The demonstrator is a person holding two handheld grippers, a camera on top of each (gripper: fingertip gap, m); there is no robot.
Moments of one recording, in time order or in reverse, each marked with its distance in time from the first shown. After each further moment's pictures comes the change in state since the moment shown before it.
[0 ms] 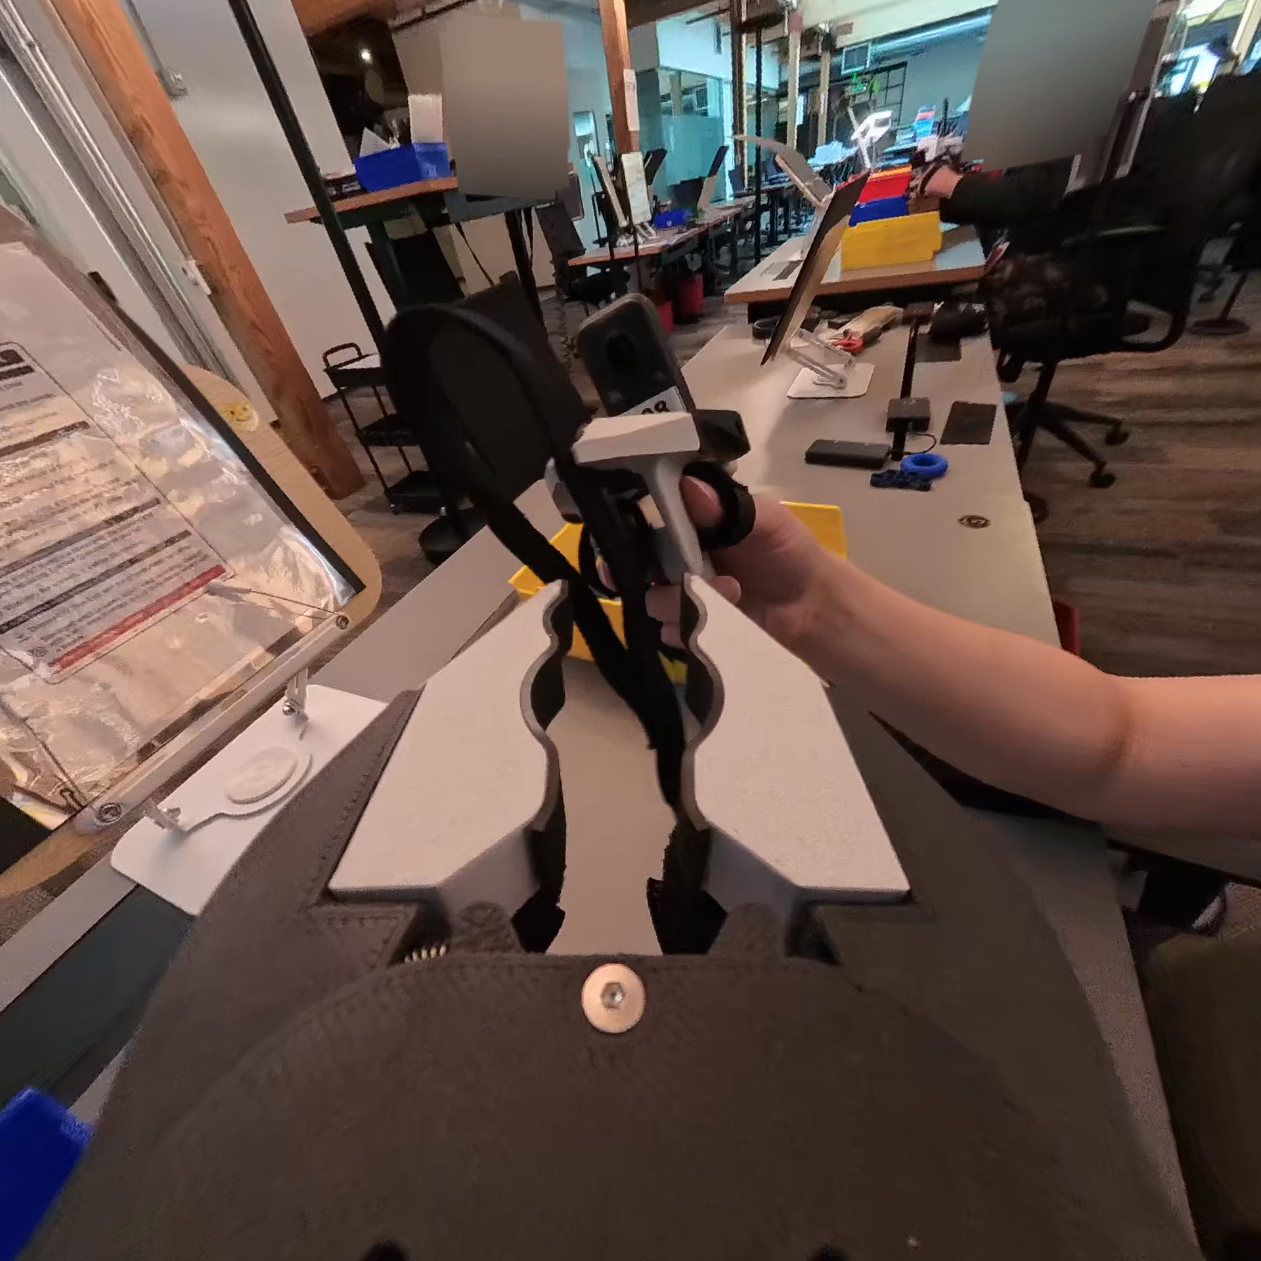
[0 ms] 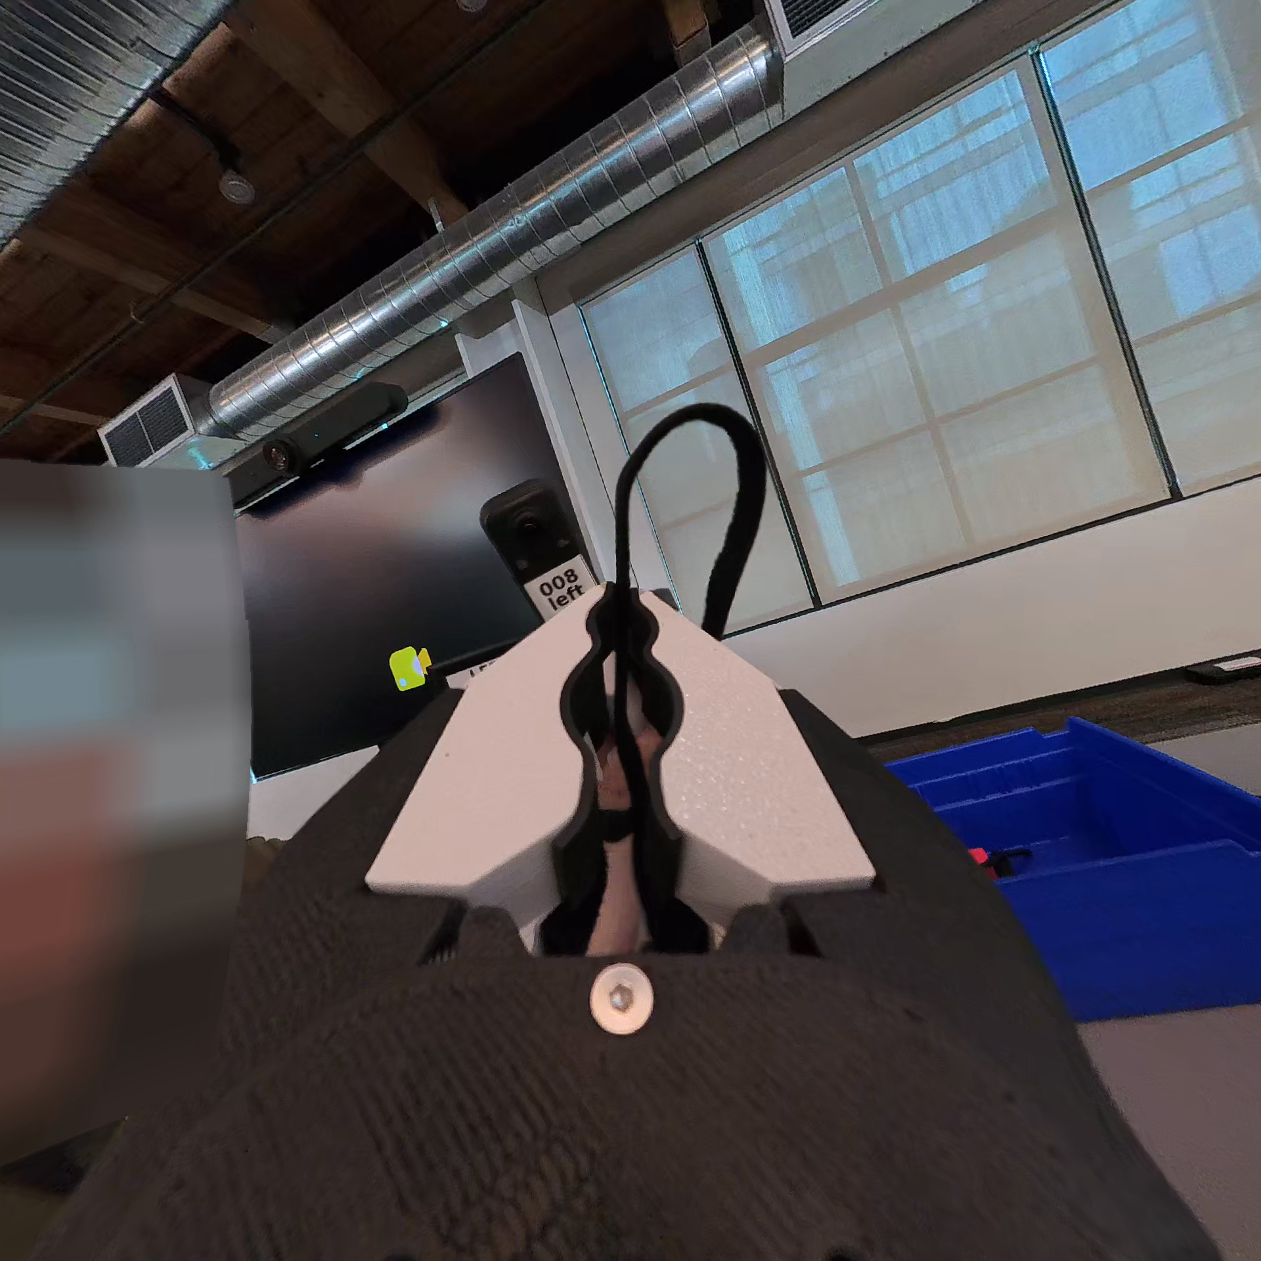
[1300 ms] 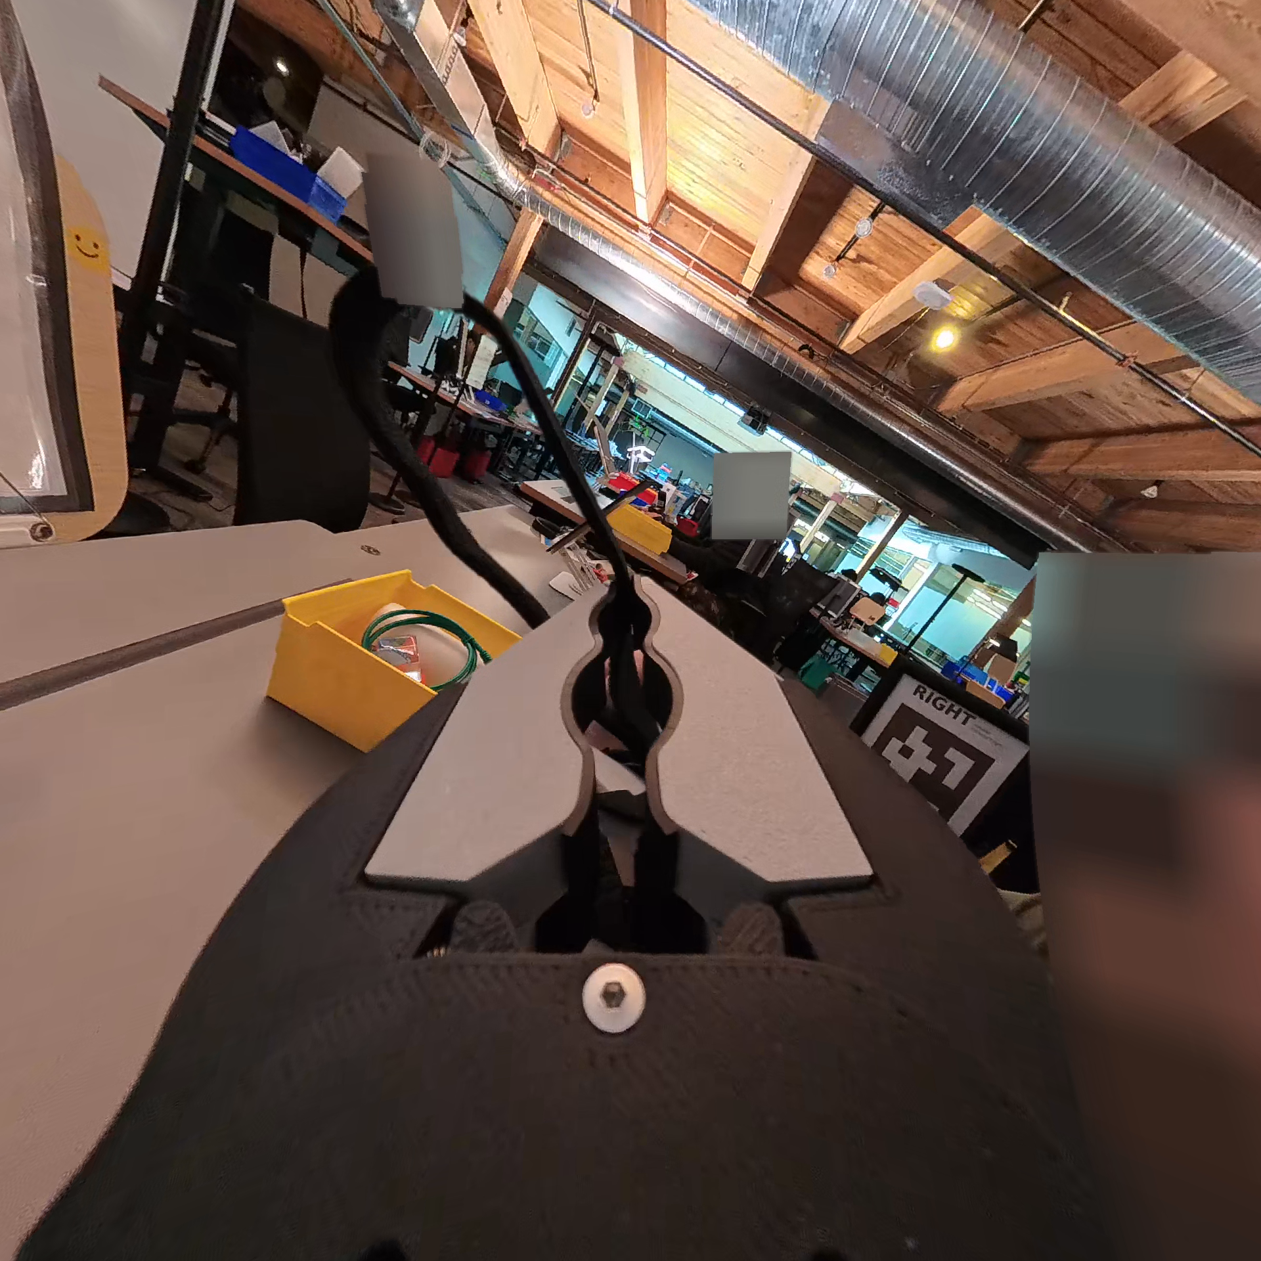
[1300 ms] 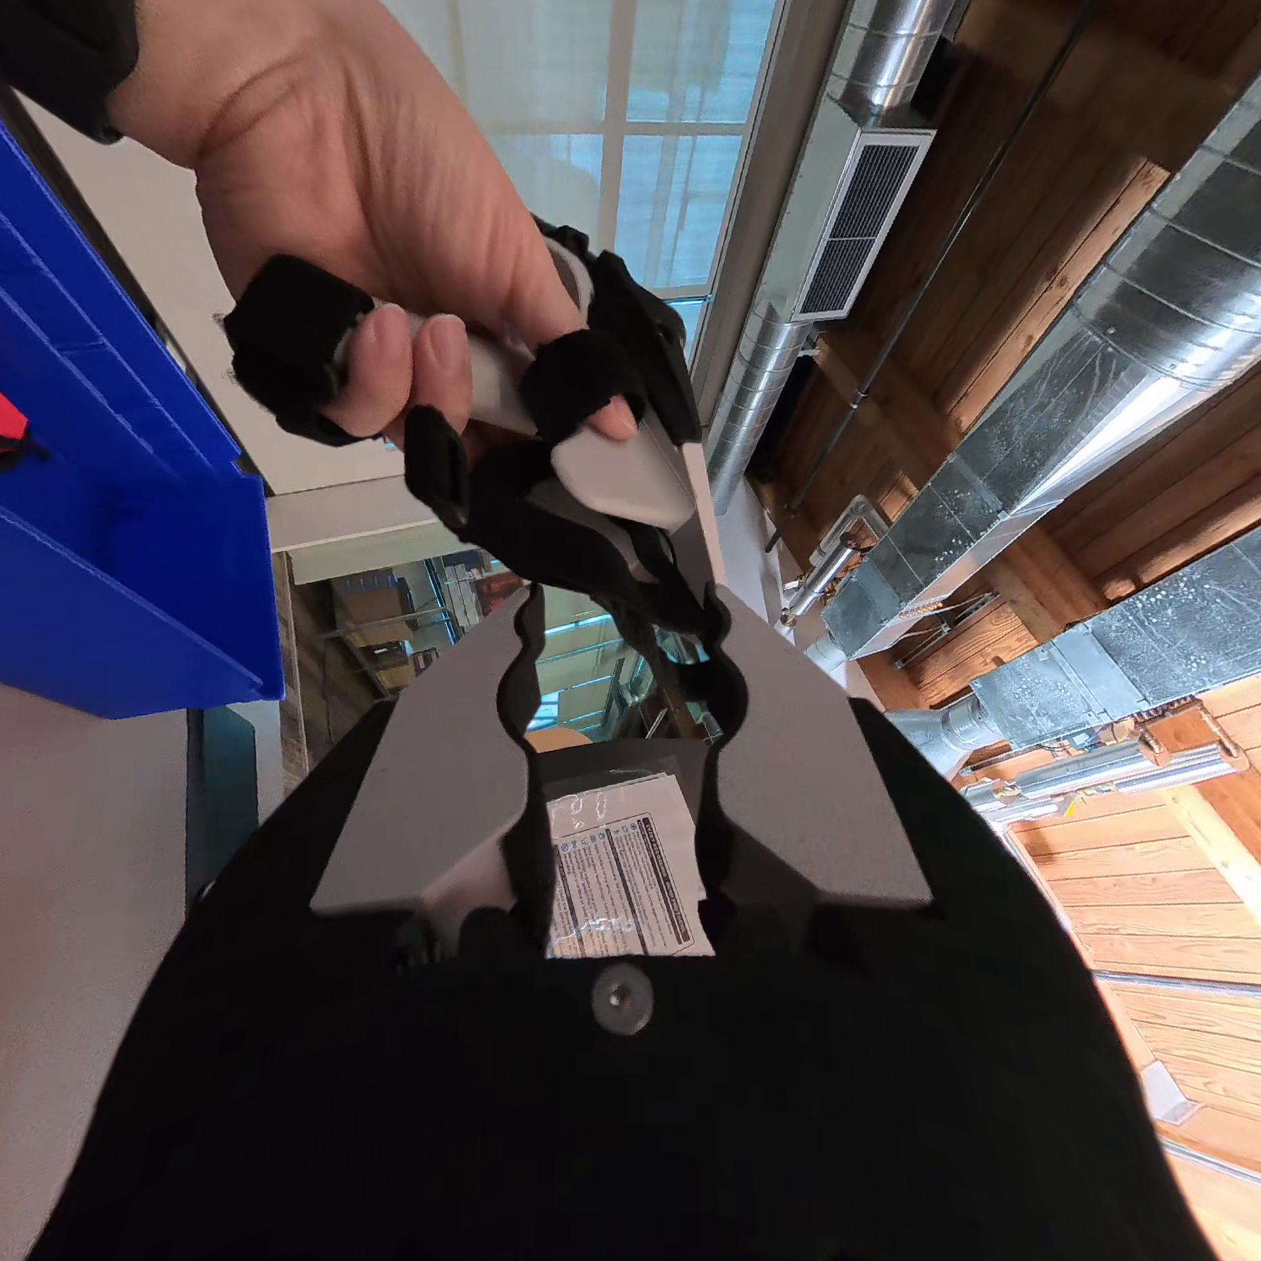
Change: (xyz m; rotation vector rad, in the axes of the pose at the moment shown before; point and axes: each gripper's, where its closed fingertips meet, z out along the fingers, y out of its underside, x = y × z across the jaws) left arm -0.045 -0.019 -0.038 0.300 0.272 -0.696; right arm 0.007 0.071 0.046 -0.530 0.502 -2.105
